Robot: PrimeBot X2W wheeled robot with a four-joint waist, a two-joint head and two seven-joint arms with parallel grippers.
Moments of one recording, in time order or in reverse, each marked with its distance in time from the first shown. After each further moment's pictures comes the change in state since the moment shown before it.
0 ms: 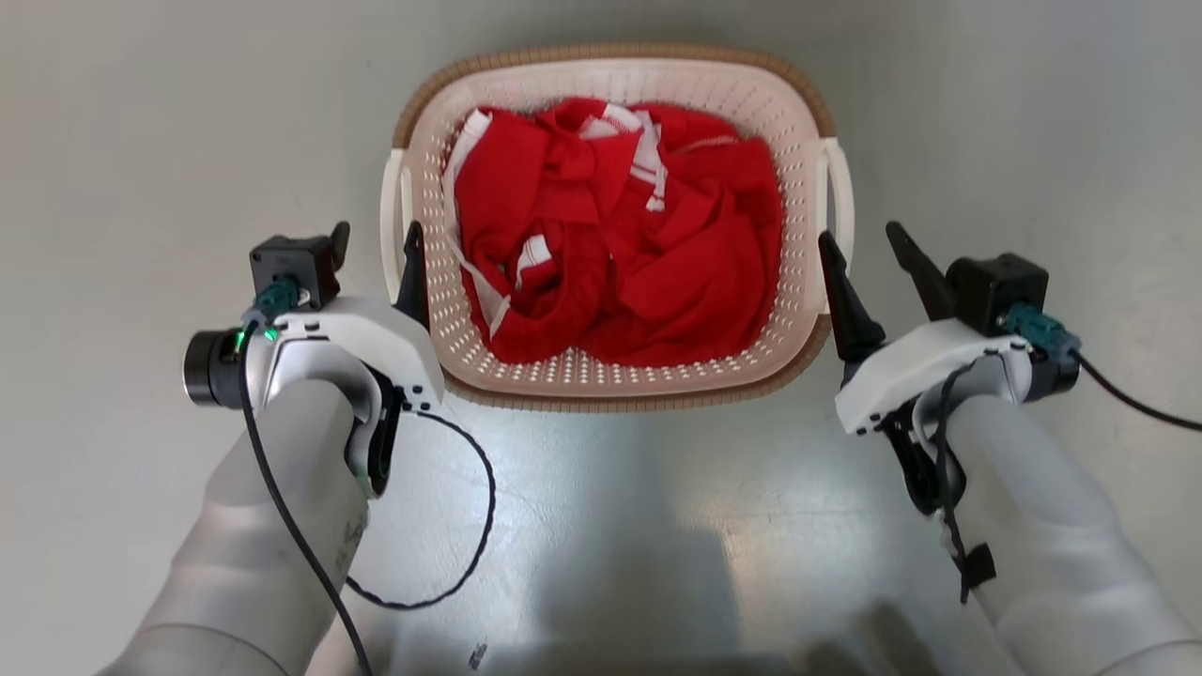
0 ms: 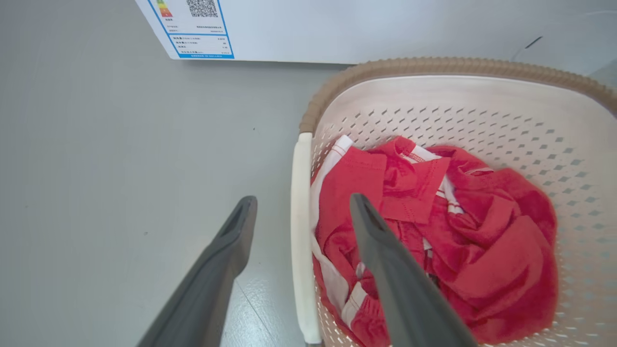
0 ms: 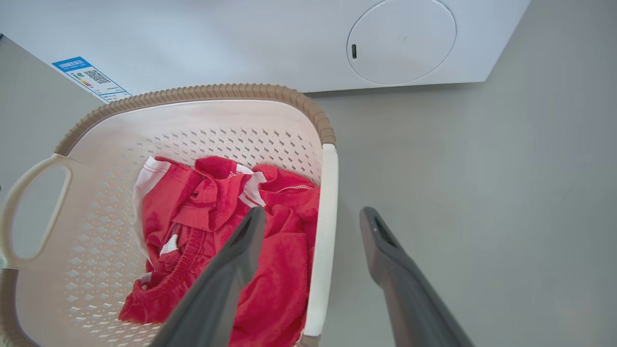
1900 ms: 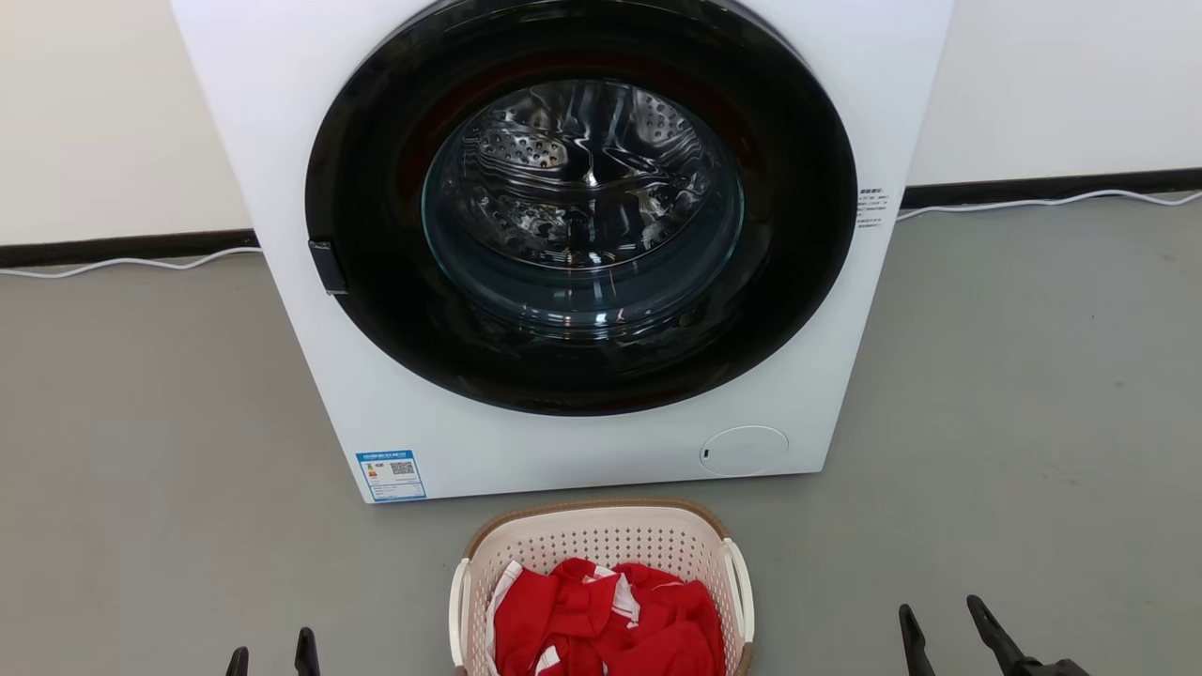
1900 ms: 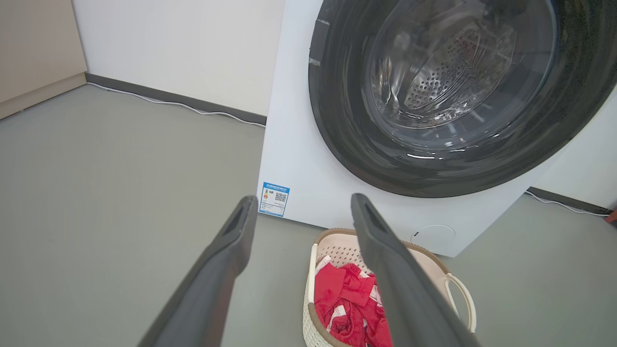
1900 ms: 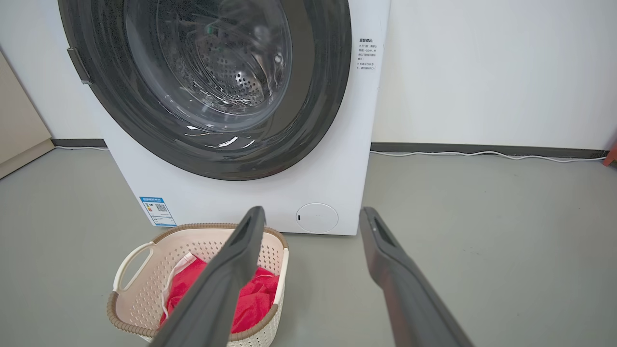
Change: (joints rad) left arm 0.982 -0.029 0.575 -0.647 0.246 -0.137 0.001; right arm 0.842 0.024 -0.325 -0.476 -0.371 0.000 0.000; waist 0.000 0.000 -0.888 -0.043
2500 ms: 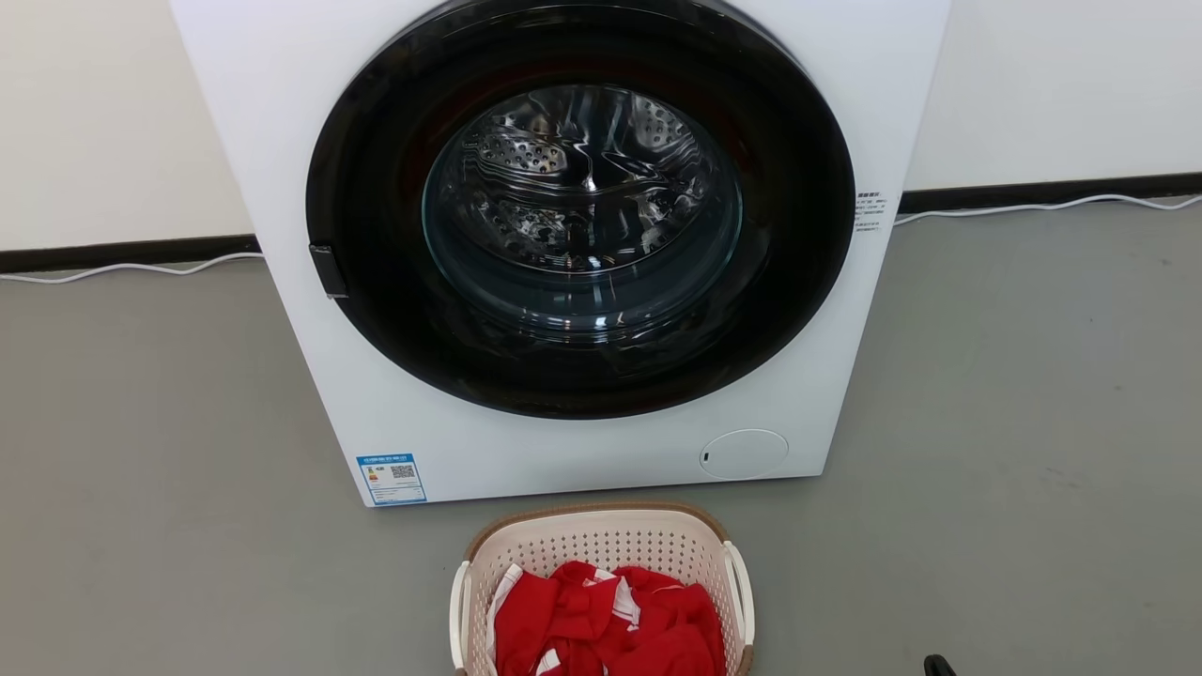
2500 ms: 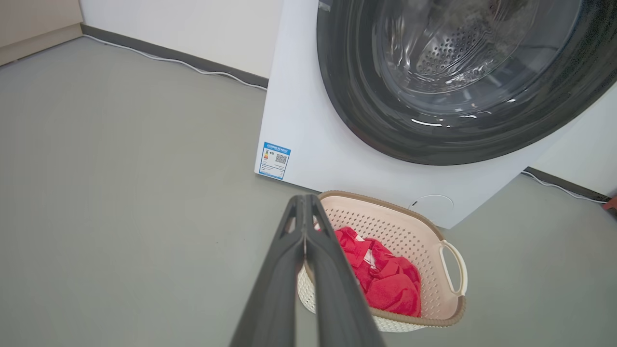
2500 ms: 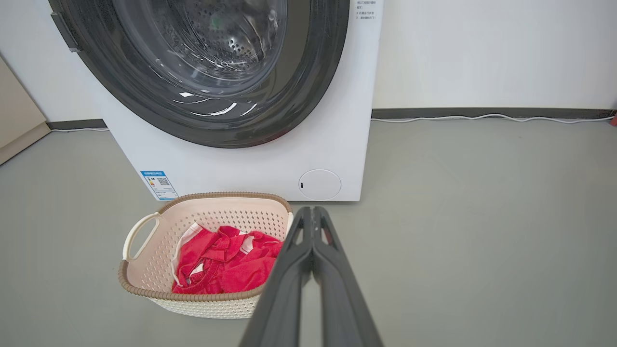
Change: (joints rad) left arm 0.042 -0.032 -0.007 0.061 -0.010 0.001 0.002; right arm 0.051 0.021 0.000 0.043 0.003 0.000 0.005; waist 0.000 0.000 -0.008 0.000
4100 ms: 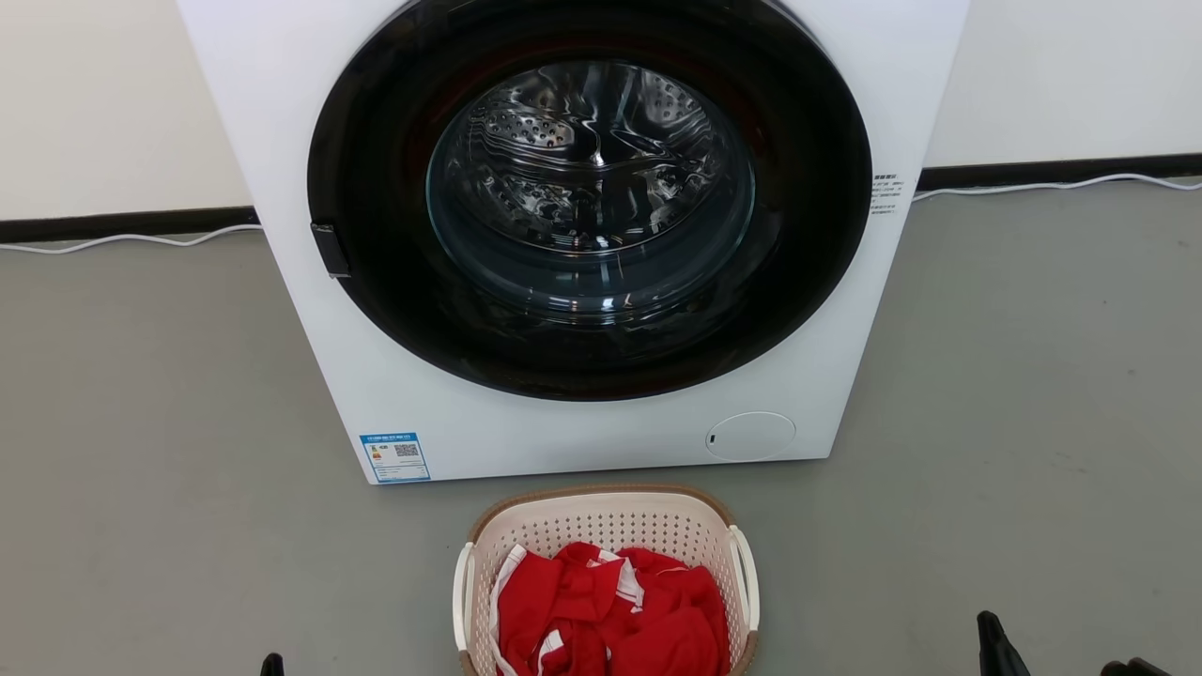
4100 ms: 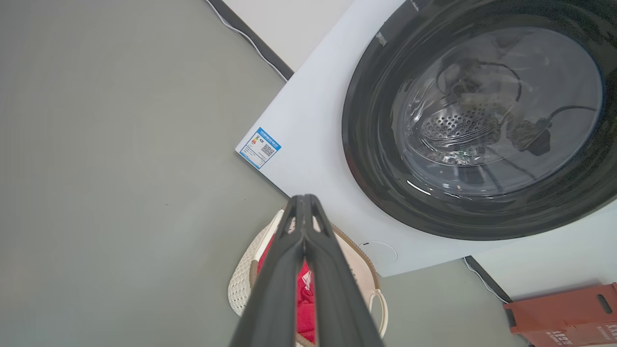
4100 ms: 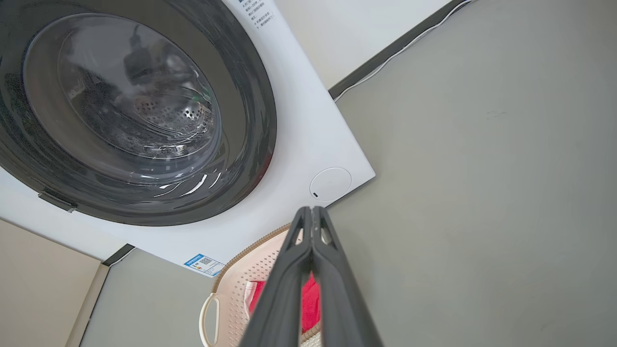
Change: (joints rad) left arm -0.058 0.007 0.026 -0.040 -0.468 0.000 0.145; right arm -0.055 0.000 -0.056 -0.040 0.591 0.000 0.132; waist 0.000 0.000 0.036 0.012
